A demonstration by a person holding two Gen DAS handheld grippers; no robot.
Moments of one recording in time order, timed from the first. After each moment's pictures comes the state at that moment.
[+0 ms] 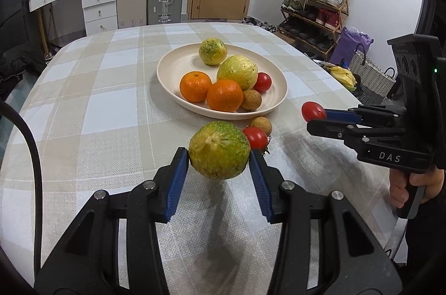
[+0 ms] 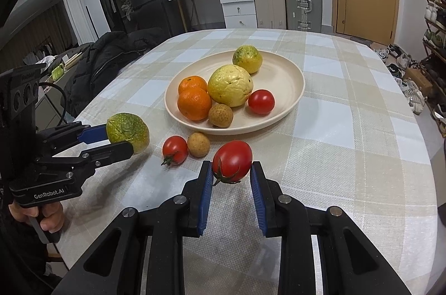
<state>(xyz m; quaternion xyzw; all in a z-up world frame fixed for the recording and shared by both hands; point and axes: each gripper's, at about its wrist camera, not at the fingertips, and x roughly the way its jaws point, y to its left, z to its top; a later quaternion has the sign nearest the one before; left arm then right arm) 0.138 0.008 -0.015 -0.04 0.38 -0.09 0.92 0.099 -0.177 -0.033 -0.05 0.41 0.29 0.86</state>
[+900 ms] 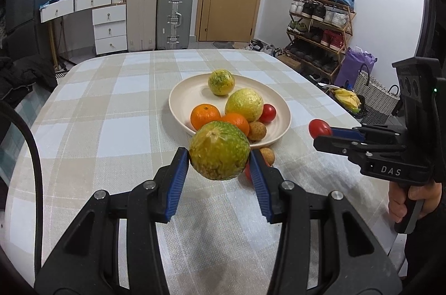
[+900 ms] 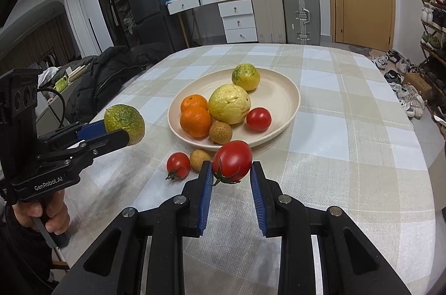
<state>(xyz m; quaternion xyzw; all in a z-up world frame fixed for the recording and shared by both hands) 0.133 0.016 0.009 -0.05 0.32 -0.07 0.94 0.098 -0.186 -0.021 -0.02 0.38 0.29 0.88</state>
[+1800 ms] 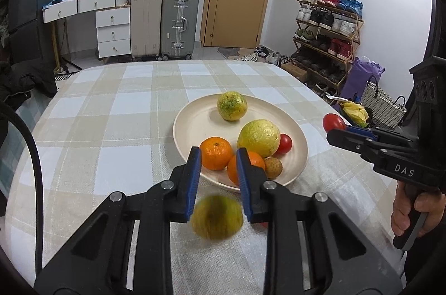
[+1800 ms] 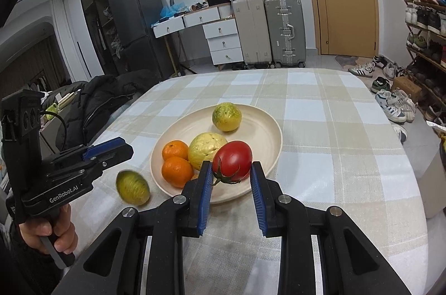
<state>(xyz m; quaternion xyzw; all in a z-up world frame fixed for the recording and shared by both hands) 0.193 0.023 0.014 -0.06 0.31 -0.06 0.95 0.137 -0.187 0.000 0.01 0.34 0.26 0.90</state>
